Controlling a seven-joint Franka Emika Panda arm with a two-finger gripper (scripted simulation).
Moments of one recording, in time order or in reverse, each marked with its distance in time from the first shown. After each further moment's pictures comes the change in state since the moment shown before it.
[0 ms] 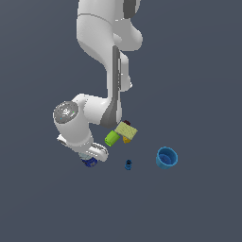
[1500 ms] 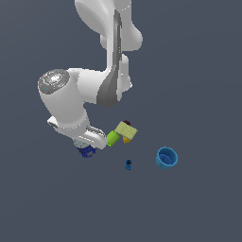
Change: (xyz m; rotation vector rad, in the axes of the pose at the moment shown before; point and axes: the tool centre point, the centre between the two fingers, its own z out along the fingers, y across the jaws) arm -0.011 0.001 -0.091 0.000 -0.004 0.000
